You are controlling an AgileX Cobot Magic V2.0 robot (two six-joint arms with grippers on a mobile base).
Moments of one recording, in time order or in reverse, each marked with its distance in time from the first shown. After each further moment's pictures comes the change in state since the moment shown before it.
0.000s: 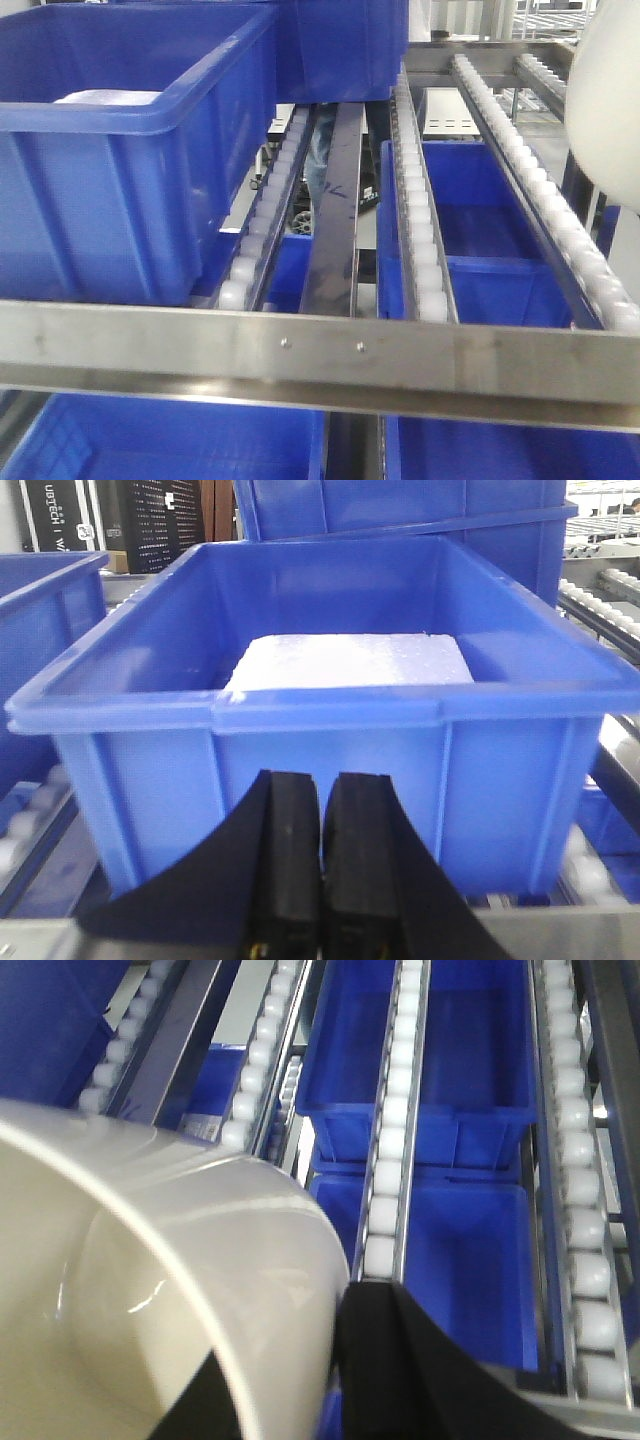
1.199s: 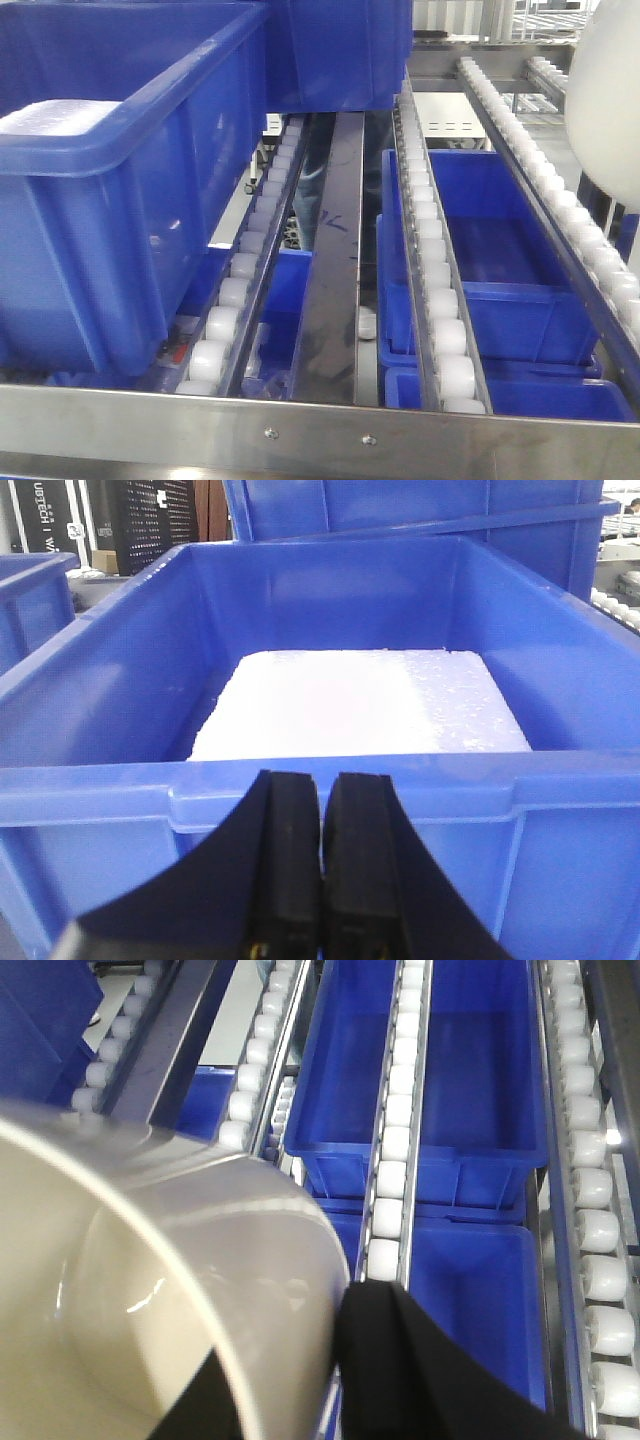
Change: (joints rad) left arm 0.000 0.000 0.000 0.000 0.000 0.000; right arm 0.000 0.000 0.000 0.000 0.000 0.000
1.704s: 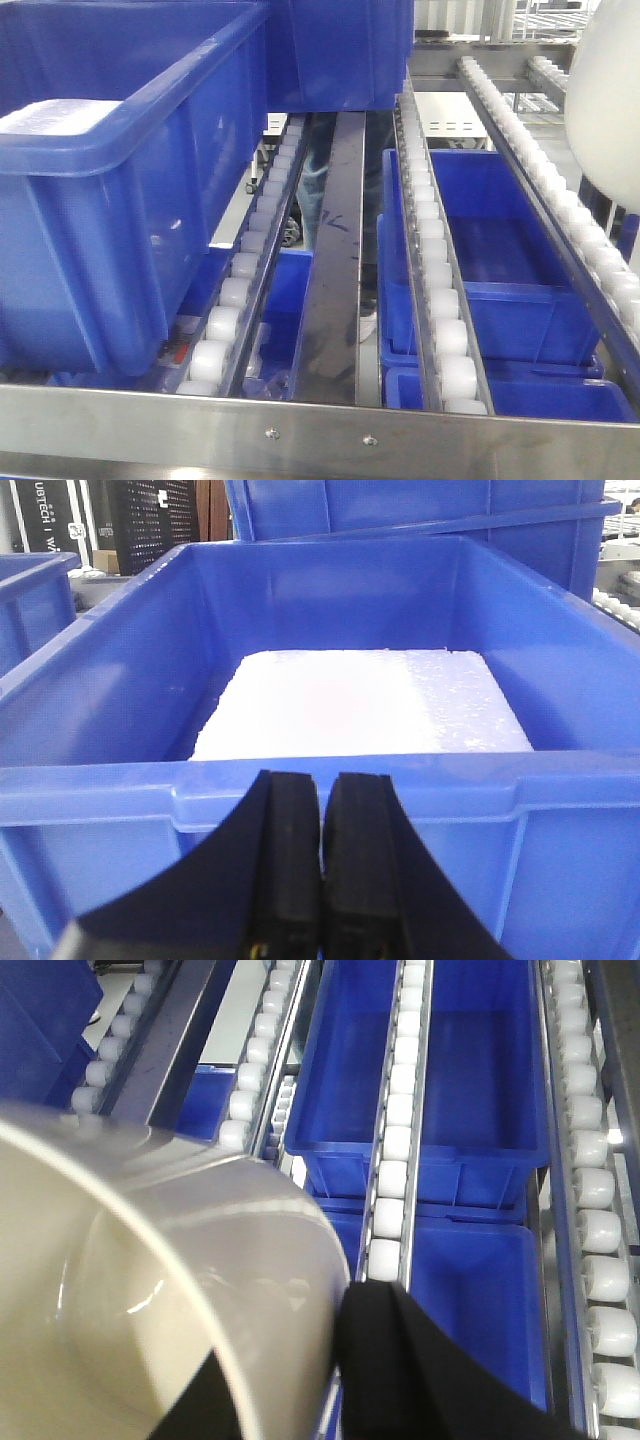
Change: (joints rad) left arm 0.000 0.000 0.000 0.000 0.000 0.000; right arm 0.000 0.000 0.000 0.000 0.000 0.000
